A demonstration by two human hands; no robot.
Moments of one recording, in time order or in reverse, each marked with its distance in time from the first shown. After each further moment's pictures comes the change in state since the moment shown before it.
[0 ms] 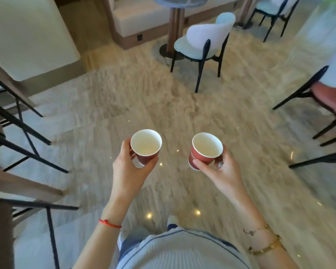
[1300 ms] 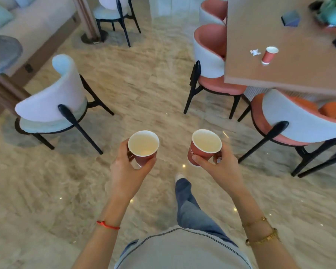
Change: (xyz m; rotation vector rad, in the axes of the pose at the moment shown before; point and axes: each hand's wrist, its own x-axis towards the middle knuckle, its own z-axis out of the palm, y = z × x) left_hand 0.467 0.238 0.645 0.065 -0.682 0.318; right_hand 0.543 0.166 -0.363 0.031 0.703 0.359
